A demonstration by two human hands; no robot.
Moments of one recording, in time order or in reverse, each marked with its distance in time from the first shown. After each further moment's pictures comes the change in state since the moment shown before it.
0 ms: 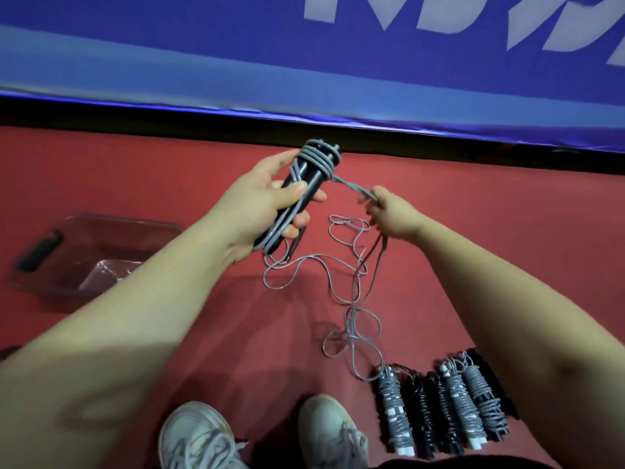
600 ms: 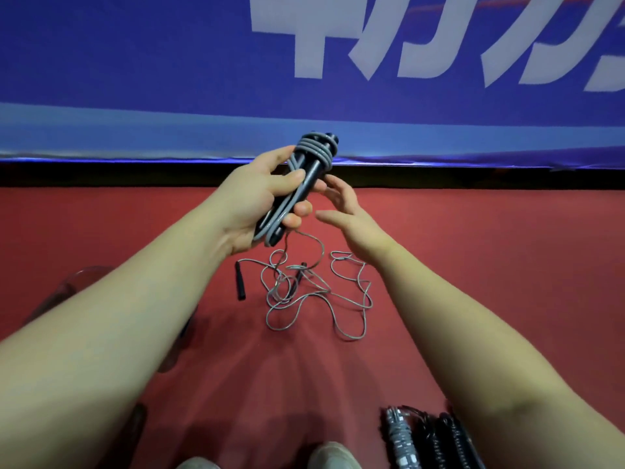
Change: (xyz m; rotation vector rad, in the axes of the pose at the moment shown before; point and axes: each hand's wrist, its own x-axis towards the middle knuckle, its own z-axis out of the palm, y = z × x) left_hand 0.035 0.059 0.019 -0.098 -0.027 0.019; right_hand 0.005 -0.068 -0.005 0.835 -0.016 -0.151
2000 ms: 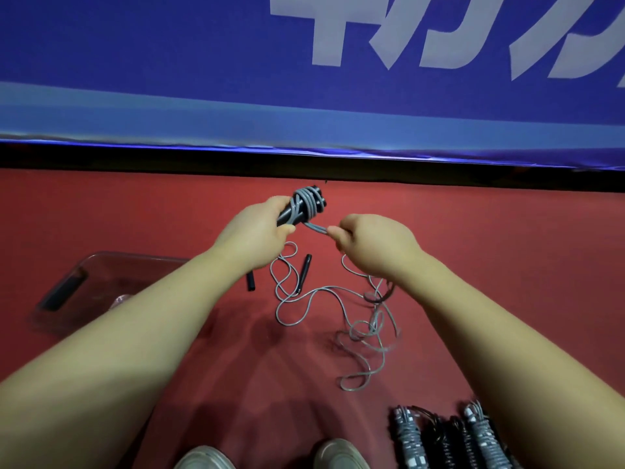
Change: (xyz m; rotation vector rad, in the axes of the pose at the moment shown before) left_hand 0.010 -0.060 -0.057 1.344 0.240 0.095; right_hand -0.035 -0.034 0.020 -1.234 -0.037 0.051
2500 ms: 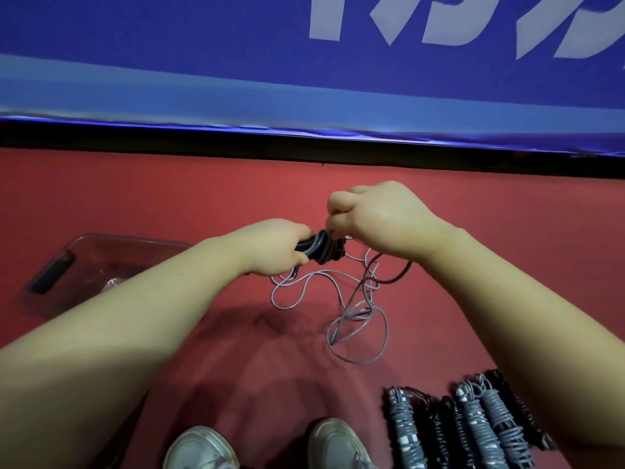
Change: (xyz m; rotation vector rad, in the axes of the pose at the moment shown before) left_hand -0.005 0.009 0.021 0.269 -0.511 0.204; right_hand 0.004 0.024 -0.013 -0.468 0.169 -0.779
